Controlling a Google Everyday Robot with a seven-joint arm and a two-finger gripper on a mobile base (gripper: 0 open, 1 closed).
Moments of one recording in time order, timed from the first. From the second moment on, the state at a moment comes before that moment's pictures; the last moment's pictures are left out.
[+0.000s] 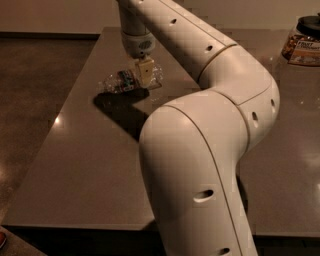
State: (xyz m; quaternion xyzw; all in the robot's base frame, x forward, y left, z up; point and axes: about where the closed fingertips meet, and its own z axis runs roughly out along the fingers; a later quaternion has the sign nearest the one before) arm 0.716 0.036 0.868 -0.85 0.52 -0.05 0.05
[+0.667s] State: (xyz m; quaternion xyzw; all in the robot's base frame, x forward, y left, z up) arm 0.721 0.009 0.874 -0.82 0.56 -0.05 0.06
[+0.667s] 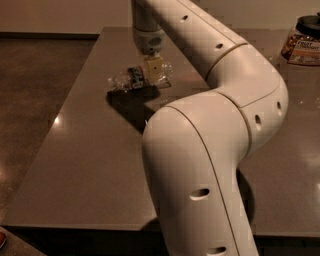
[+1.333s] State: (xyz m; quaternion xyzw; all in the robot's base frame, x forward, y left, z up) arm 0.696 -0.070 0.880 -0.77 0.64 -0.02 0.06
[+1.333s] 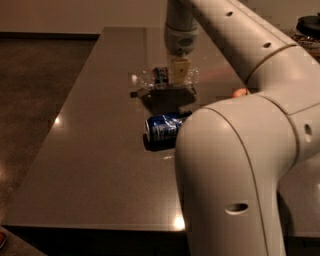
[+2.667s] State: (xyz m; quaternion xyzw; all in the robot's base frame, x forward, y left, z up) arm 0.669 -0.153 0.870 -0.67 0.74 0.01 0.04
